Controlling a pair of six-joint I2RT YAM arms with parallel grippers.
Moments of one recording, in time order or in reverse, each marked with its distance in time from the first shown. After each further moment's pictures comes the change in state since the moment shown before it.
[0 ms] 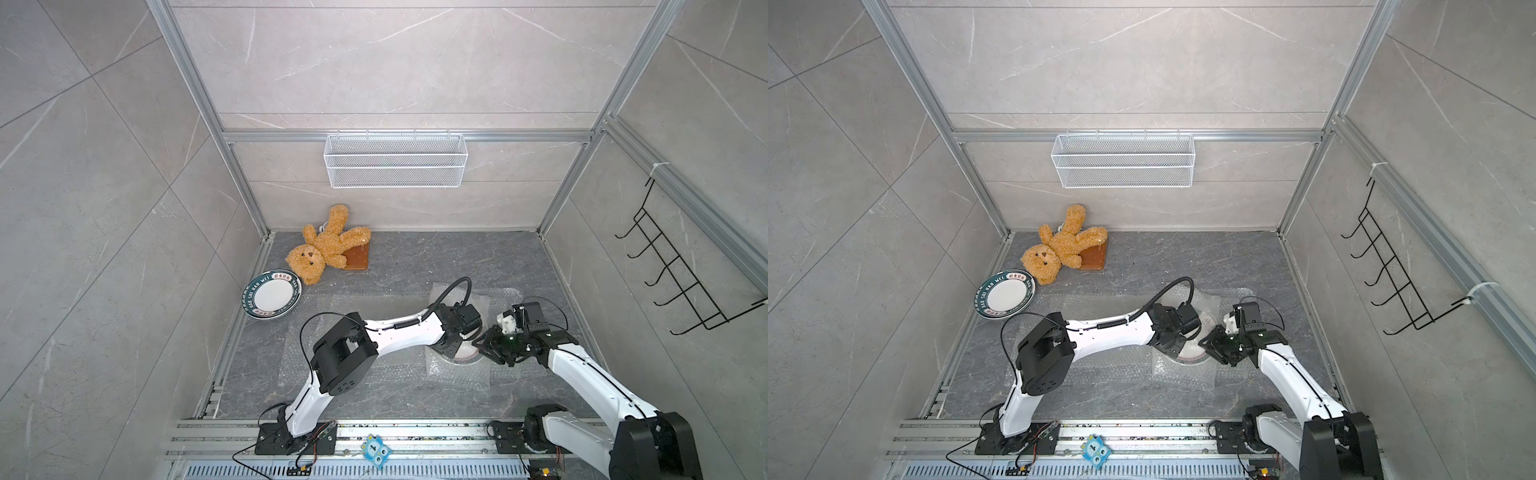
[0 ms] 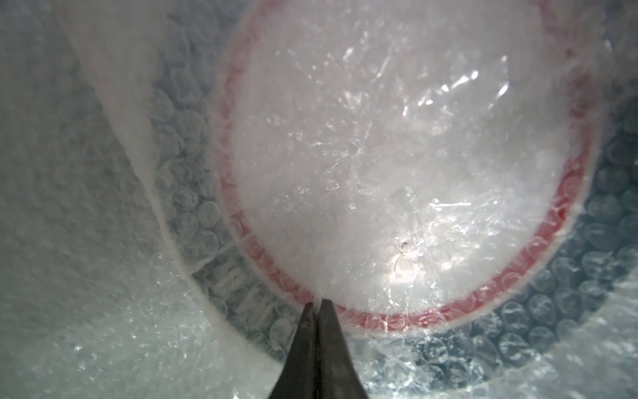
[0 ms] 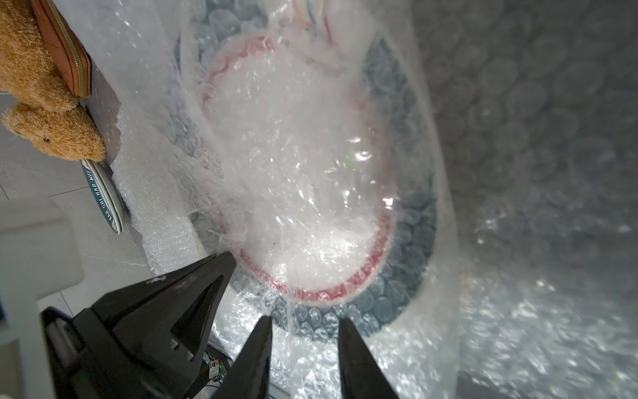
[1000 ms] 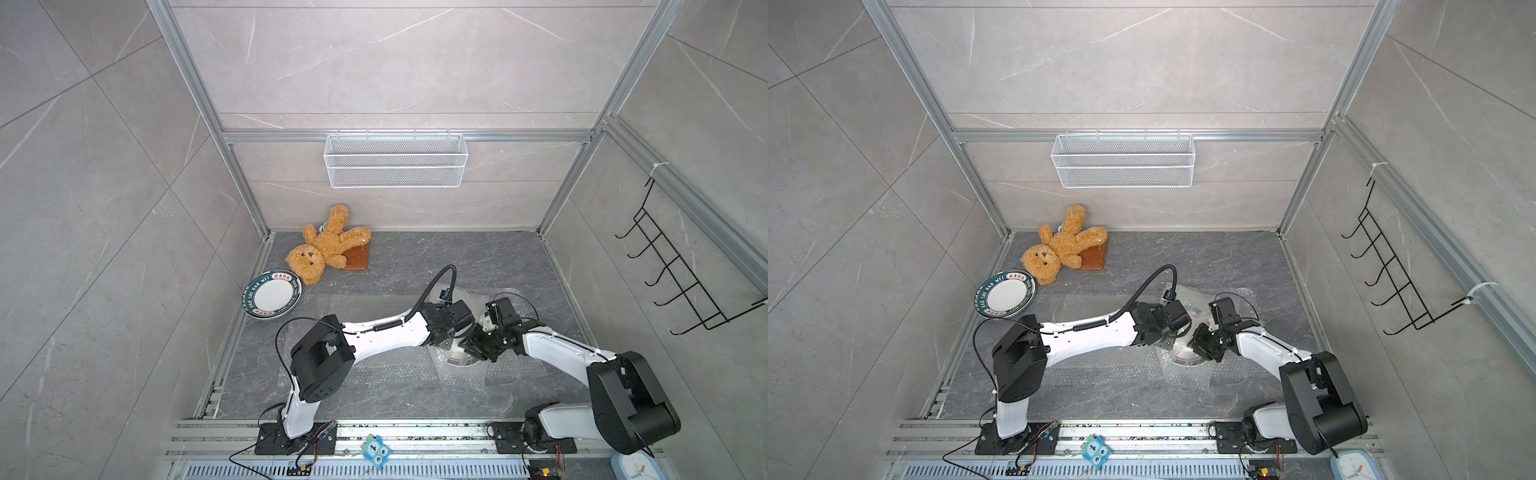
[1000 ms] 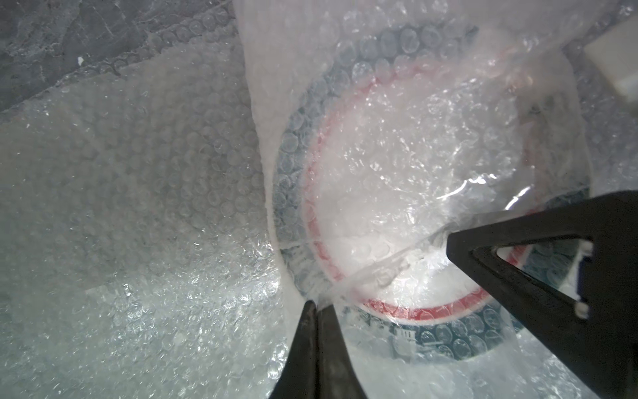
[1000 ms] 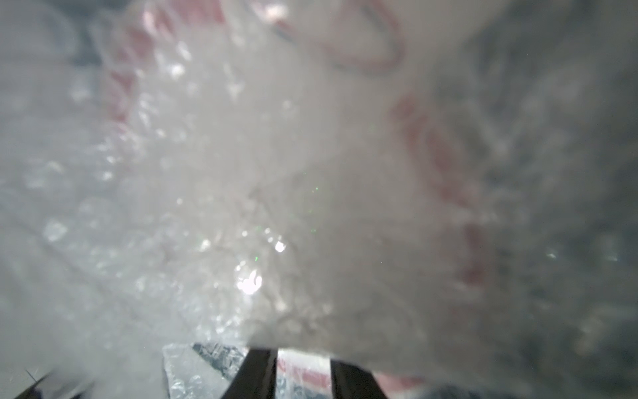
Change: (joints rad) left arm 0.021 -0.167 -0.146 0.102 -0.124 -0.192; right arm 0.148 0.269 0.031 0.174 0.109 0.107
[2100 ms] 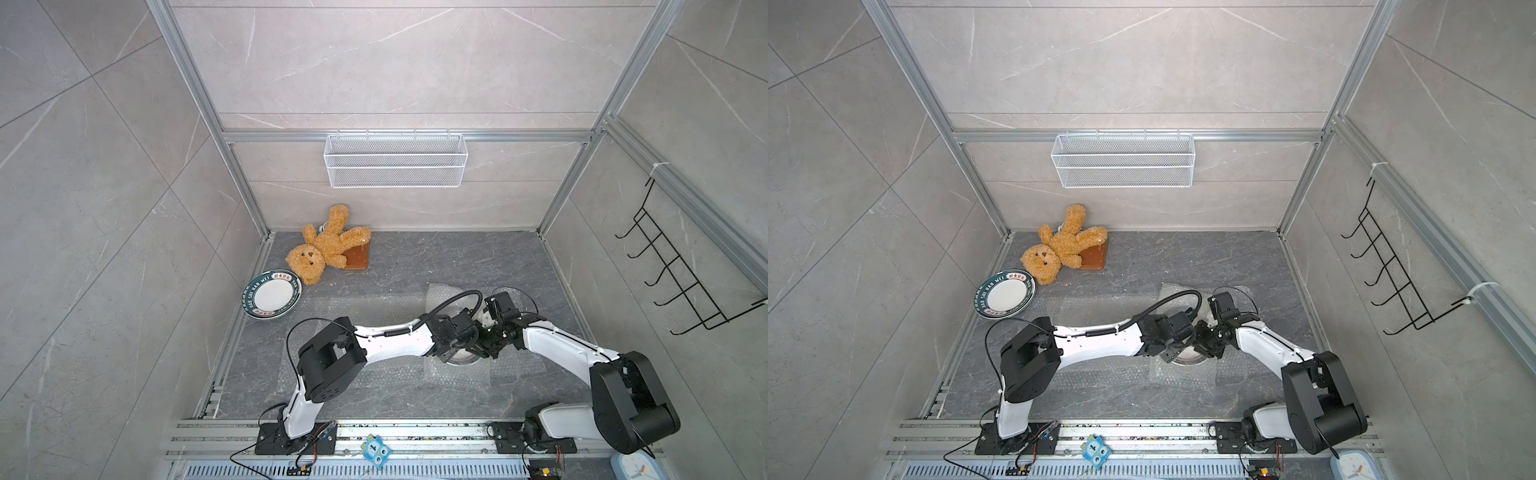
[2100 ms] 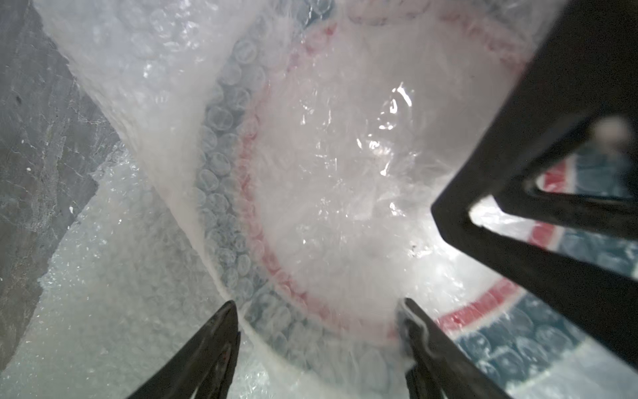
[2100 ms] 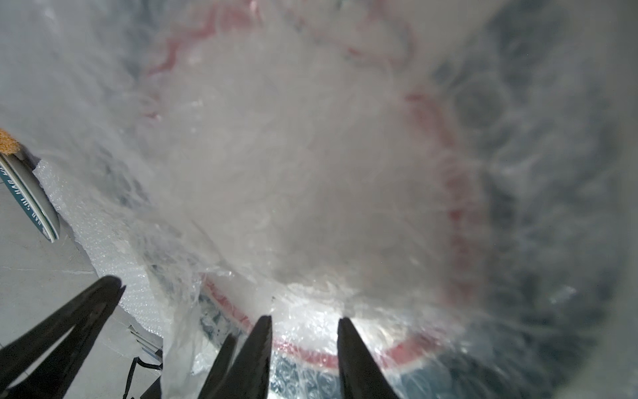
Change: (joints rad) left arm -0.046 0.076 -0.048 0.159 -0.054 0.538; right arm 0.006 -0.003 0.077 -0.115 -0.009 -0.062
